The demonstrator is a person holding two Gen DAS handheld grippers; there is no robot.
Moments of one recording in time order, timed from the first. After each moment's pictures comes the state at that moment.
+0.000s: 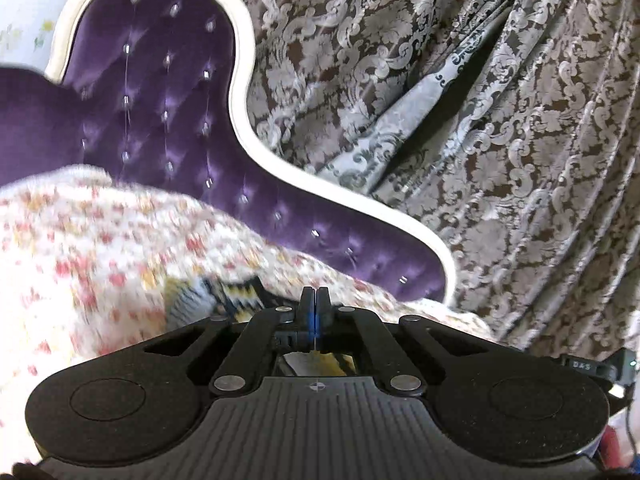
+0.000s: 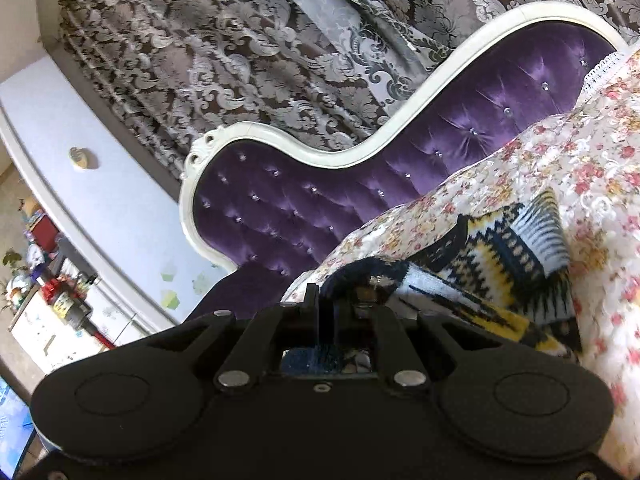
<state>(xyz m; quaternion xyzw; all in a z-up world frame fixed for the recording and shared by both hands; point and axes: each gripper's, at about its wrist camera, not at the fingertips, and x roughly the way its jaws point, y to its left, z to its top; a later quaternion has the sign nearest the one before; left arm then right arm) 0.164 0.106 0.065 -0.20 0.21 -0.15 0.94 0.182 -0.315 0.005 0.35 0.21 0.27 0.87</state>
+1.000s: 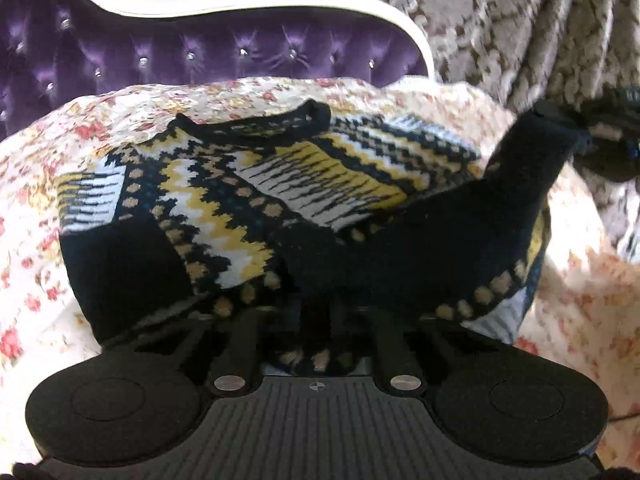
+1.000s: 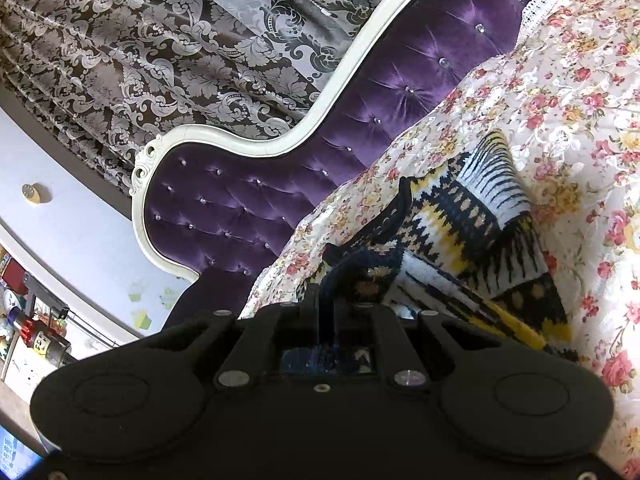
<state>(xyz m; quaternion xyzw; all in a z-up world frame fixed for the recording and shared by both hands) 0.225 0.027 -0.062 0.03 0.38 -0.27 0.88 0.197 -0.328 -0.046 0.40 0.26 0.23 0.85</state>
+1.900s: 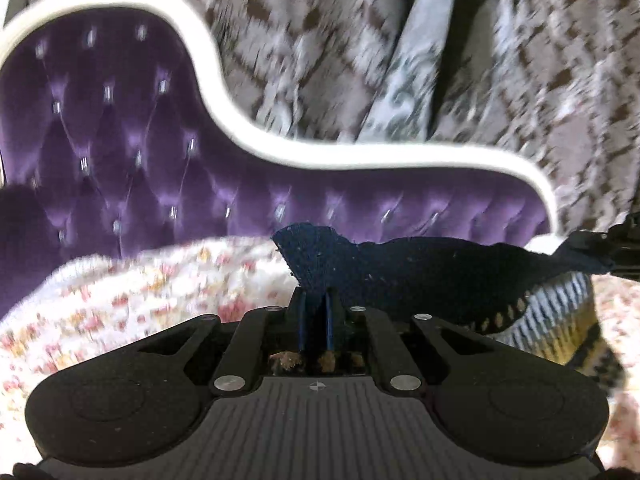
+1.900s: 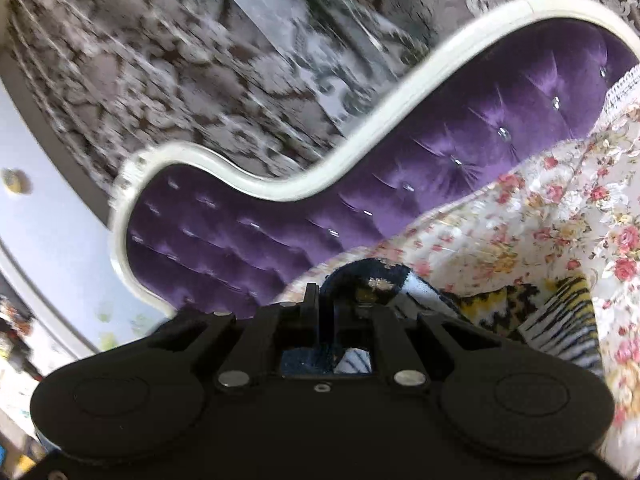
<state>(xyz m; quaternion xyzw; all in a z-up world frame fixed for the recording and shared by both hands) 0.325 0.070 0.010 0.00 0.25 -0.11 0.96 0.350 -0.299 -0.024 0.33 0.24 0.21 0.89</state>
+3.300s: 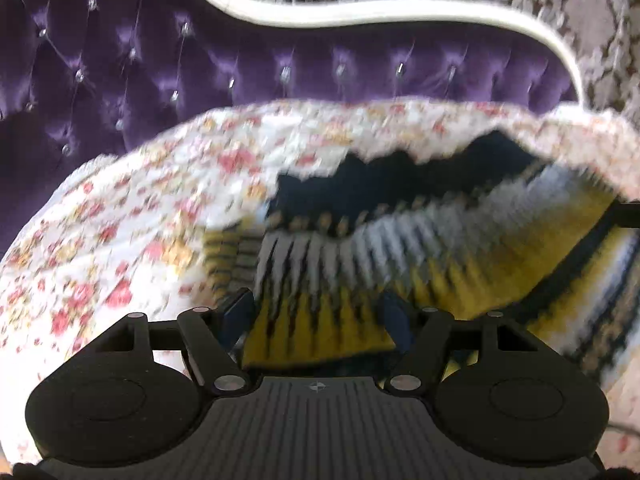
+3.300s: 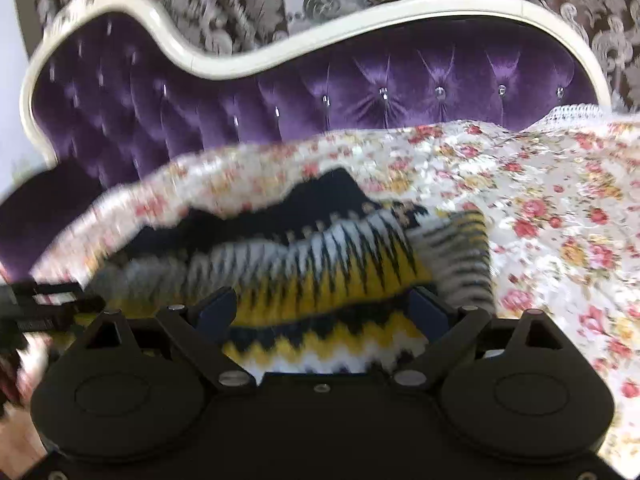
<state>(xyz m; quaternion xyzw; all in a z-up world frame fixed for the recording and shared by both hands) 0.304 0.061 -0.061 0.08 0.39 -0.08 0.91 0.301 -0.265 -0.072 0.07 0.34 0.10 0.93</state>
